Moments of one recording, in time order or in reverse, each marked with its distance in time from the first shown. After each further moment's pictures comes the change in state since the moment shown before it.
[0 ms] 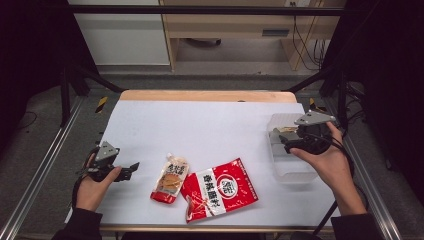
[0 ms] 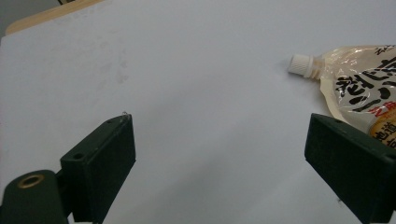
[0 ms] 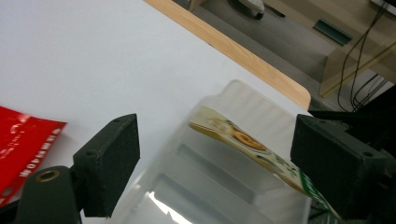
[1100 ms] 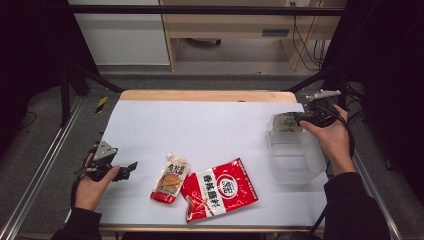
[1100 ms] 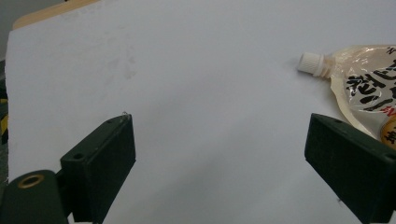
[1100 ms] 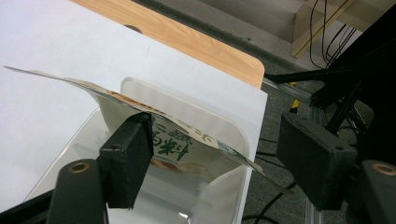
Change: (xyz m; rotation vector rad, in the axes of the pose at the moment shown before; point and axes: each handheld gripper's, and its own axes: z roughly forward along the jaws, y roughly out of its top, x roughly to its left) left arm 0.006 -0.003 0.000 0.003 0.012 -0.018; right arm -0.083 -0.001 0.064 0.105 -0.119 0.164
